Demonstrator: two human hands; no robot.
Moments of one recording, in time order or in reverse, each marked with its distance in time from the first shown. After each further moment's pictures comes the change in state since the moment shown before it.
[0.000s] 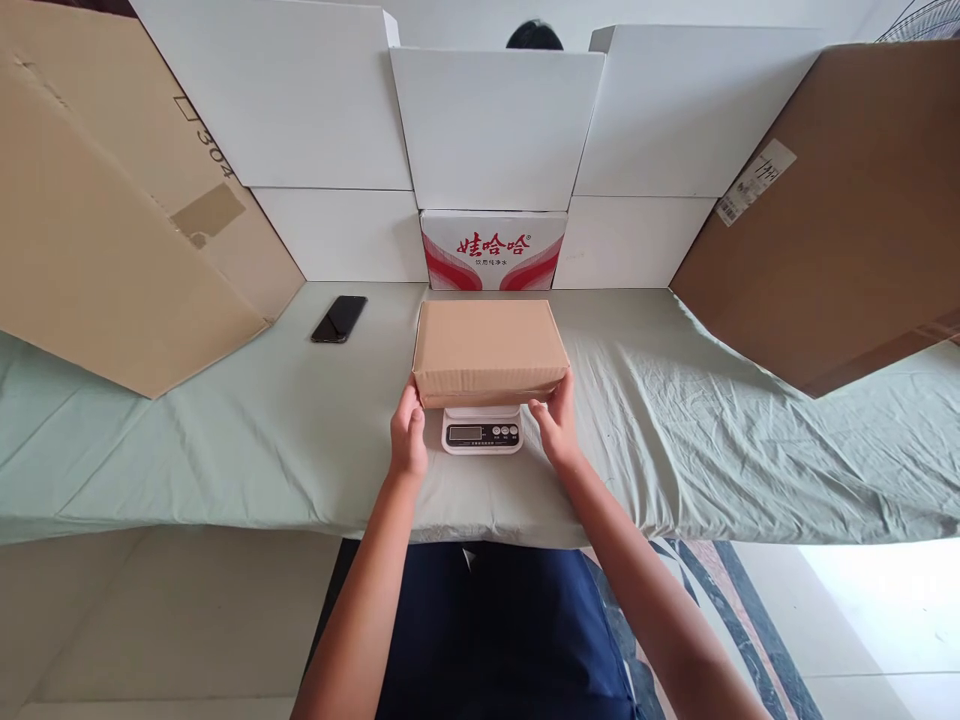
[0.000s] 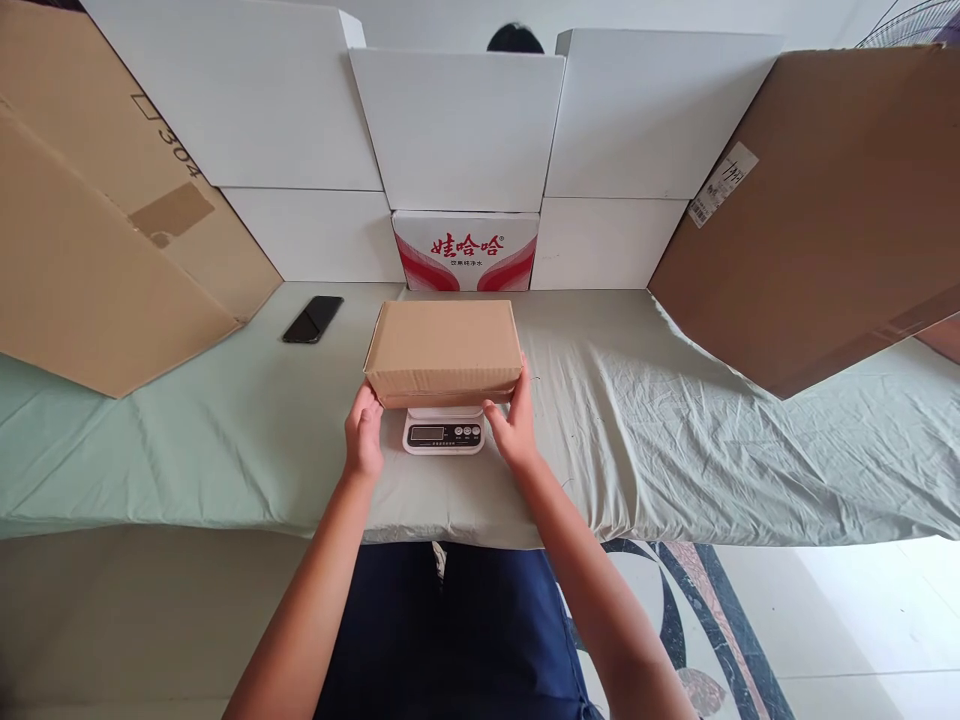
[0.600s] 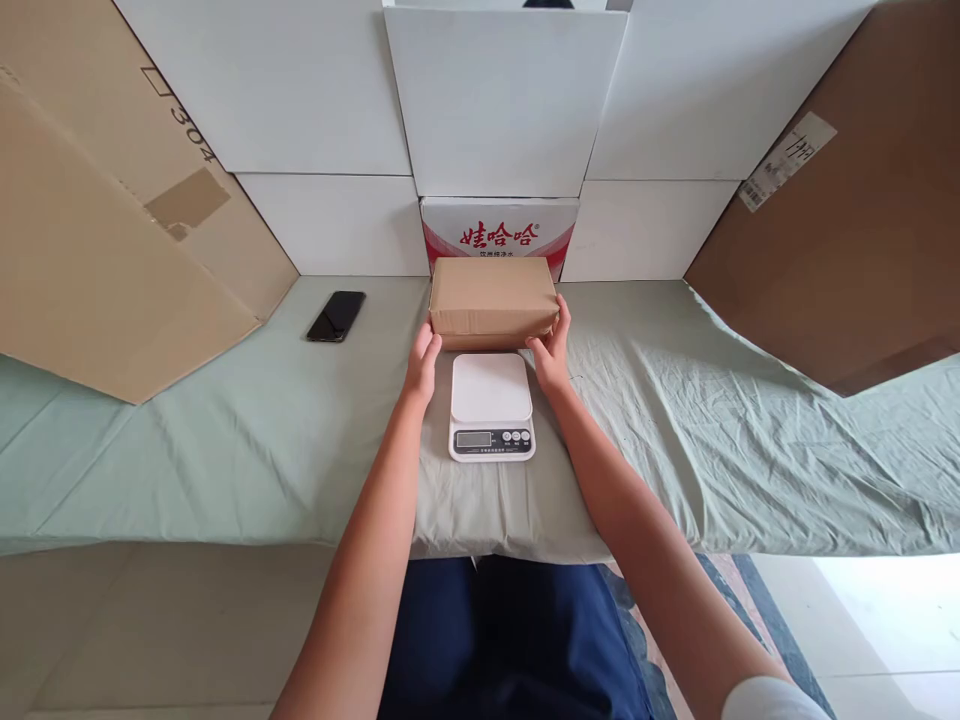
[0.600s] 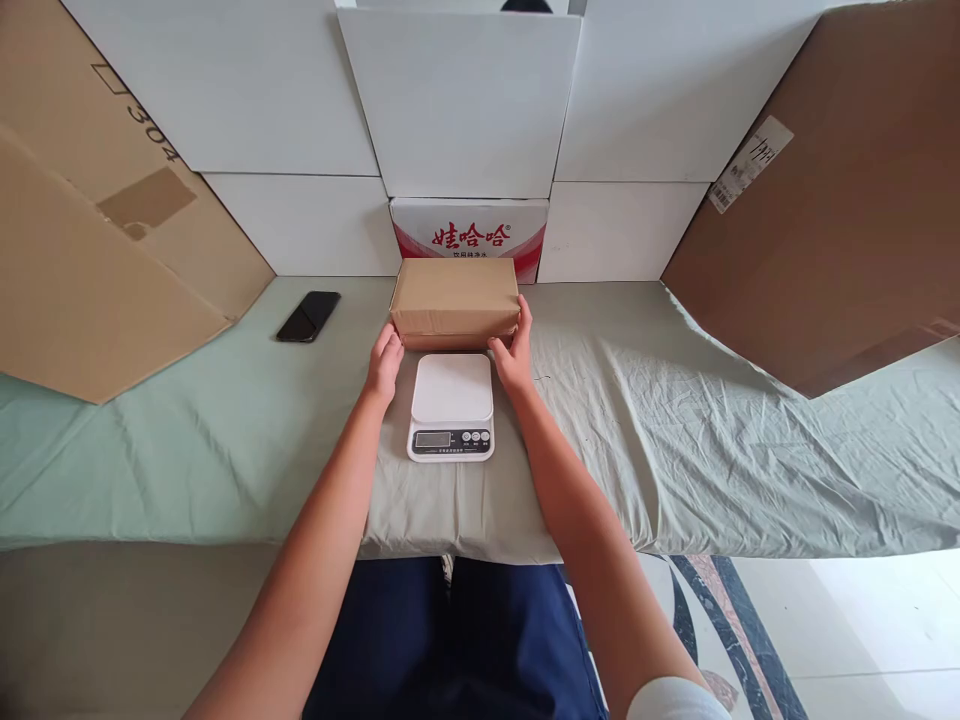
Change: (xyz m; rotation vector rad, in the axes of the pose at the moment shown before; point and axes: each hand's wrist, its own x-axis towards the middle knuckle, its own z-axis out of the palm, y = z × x) left_hand 0.127 -0.062 0.011 -0.072 -0.166 0.004; right_hand 0.114 0.088 0.026 -0.005 0.048 -0.120
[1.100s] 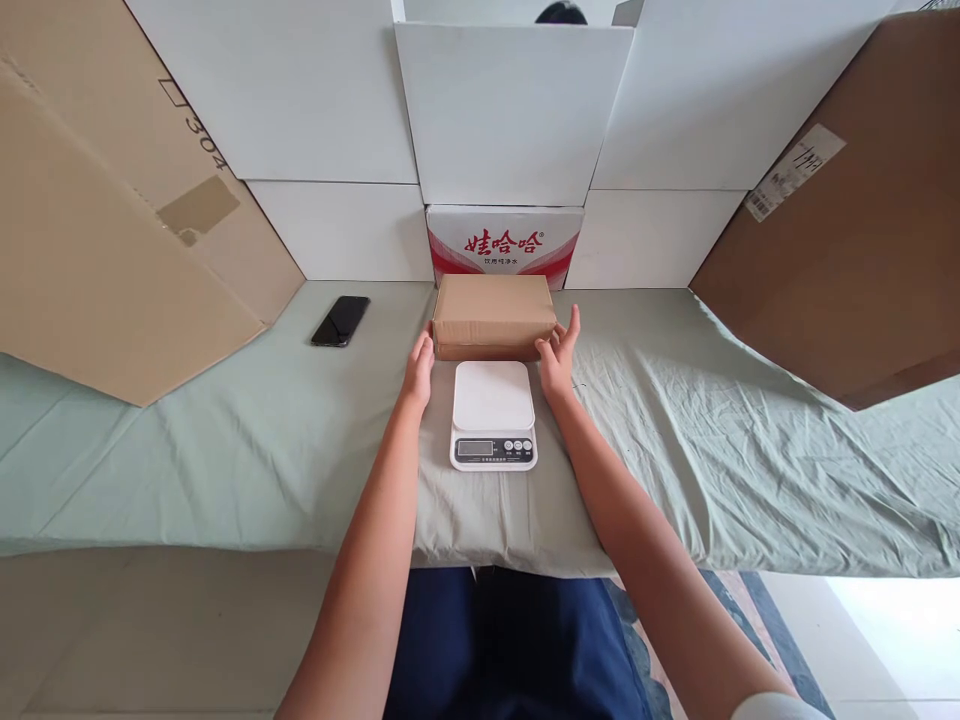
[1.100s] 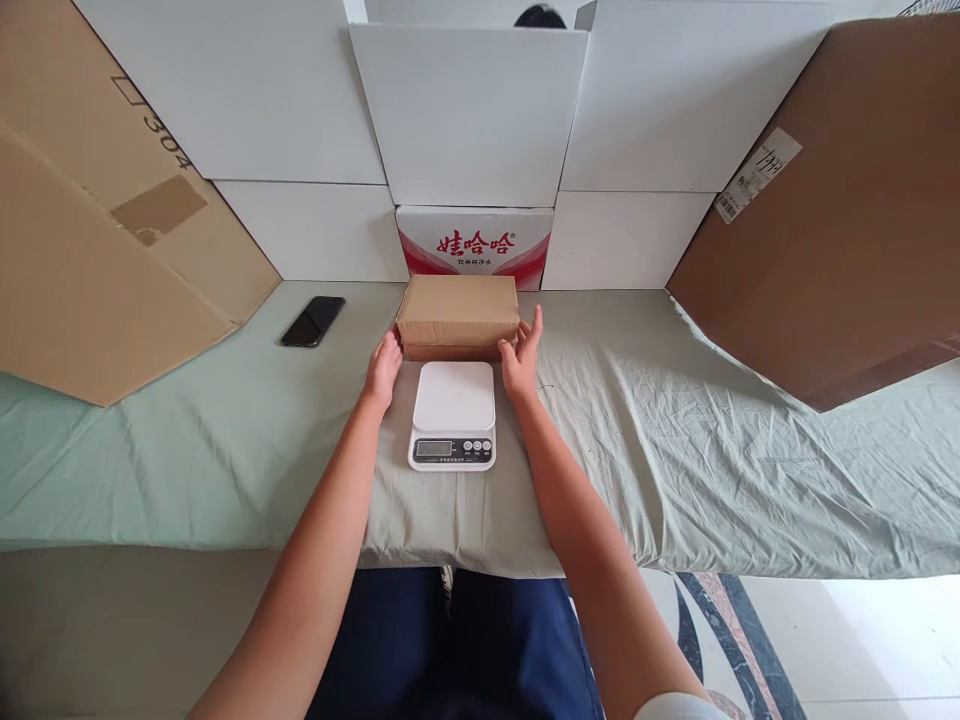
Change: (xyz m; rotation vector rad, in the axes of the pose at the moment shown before) left_hand 0.005 -0.014 -0.015 -0.047 0.117 -0.199; right_hand 0.000 -0.003 -0.004 0.080 0.079 0.178
